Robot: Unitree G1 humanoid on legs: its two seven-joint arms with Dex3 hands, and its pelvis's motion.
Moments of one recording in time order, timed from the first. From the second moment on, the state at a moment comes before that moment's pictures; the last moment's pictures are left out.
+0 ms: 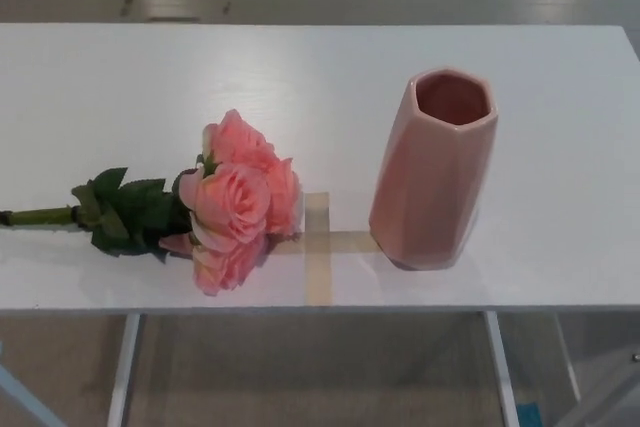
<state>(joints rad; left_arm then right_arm) -0.05 0.37 0.49 1.12 -0.13 -0.15 -0.08 -0.12 -0.22 -0.28 1.17 0.00 -0.28 -0.09</state>
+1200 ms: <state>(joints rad) 0.45 0.41 0.54 0.30 -0.21 -0.40 -0.28 -0.12 -0.22 -0.25 1.21 0.01 -0.35 -0.11</state>
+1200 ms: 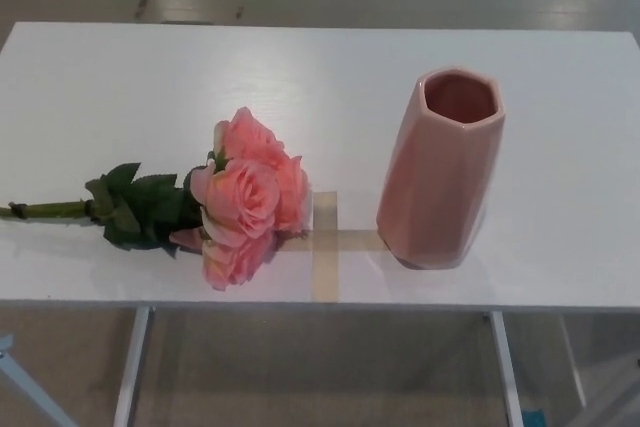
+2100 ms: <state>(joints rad) -0.19 0.86 0.16 0.00 -0.08 -0.16 -0.40 -0.13 -0.22 -0.23 1.21 0.01 -0.35 -0.12</state>
